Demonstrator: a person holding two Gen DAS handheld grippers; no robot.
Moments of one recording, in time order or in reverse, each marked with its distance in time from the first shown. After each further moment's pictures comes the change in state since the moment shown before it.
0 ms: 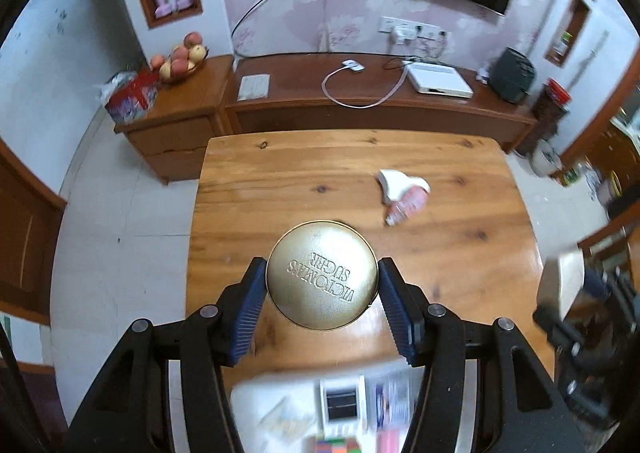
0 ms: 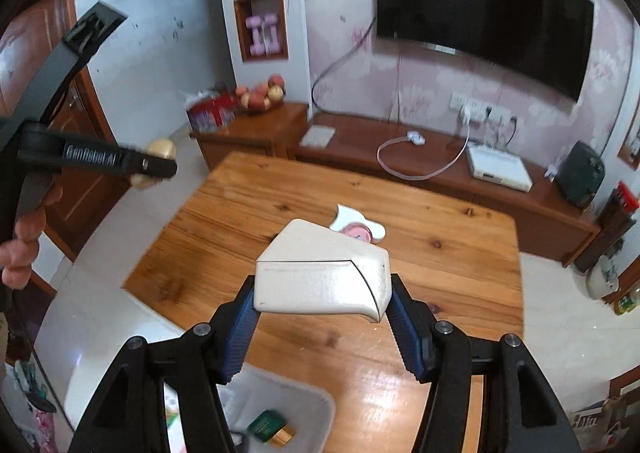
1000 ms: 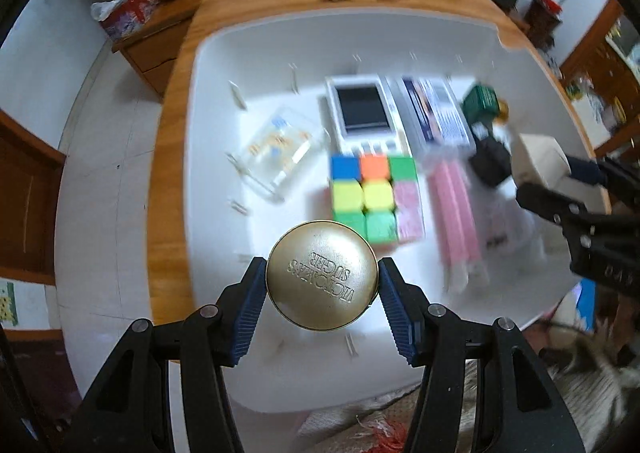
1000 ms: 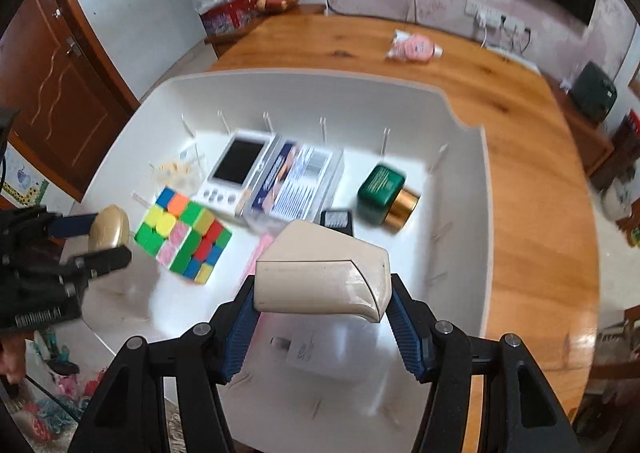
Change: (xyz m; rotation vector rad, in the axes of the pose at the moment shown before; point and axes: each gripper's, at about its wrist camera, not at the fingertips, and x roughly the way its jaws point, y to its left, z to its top) left arm 0.035 0.001 -0.269 0.079 0.220 0.031; right arm 0.030 0.088 -0.191 0.062 0.349 0.036
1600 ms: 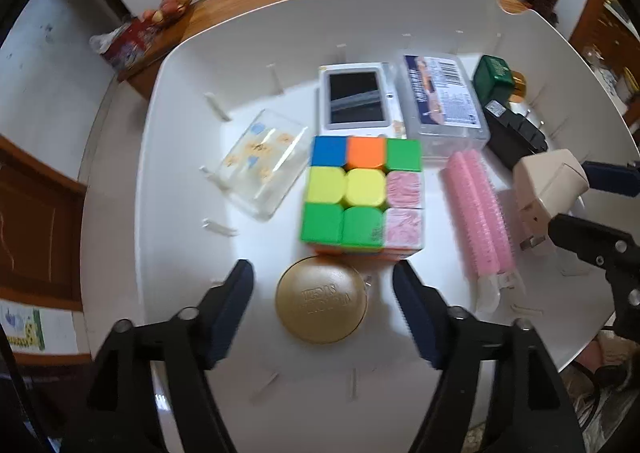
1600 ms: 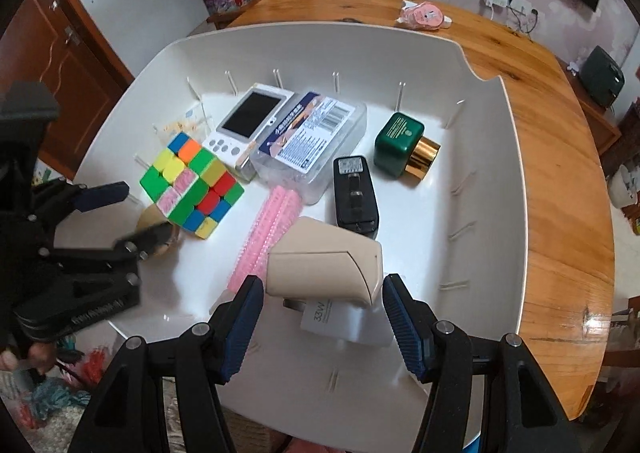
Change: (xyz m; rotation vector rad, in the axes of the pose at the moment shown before) left arm 0.025 -0.027 0.000 0.089 -0.065 0.114; right arm 0.000 0.007 -0.021 0.021 0.044 0.024
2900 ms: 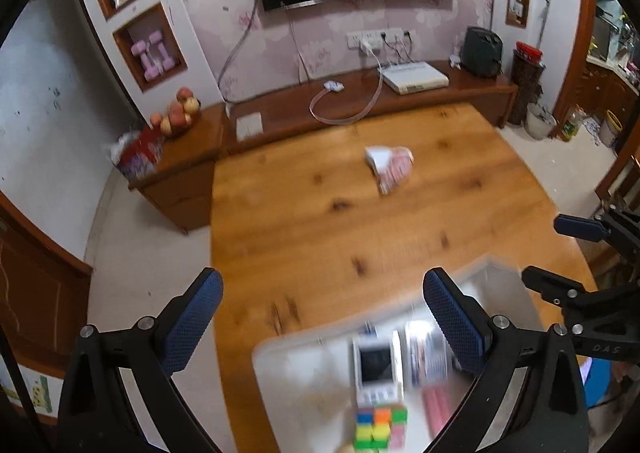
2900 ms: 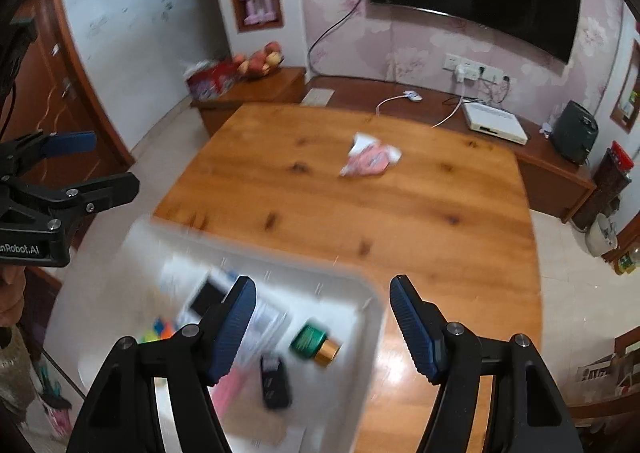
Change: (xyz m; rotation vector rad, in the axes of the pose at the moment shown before) left arm -0.113 0.052 0.207 0.005 -0.304 -0.002; right arm -0.086 -0.061 0.152 0.010 -0.256 -0.064
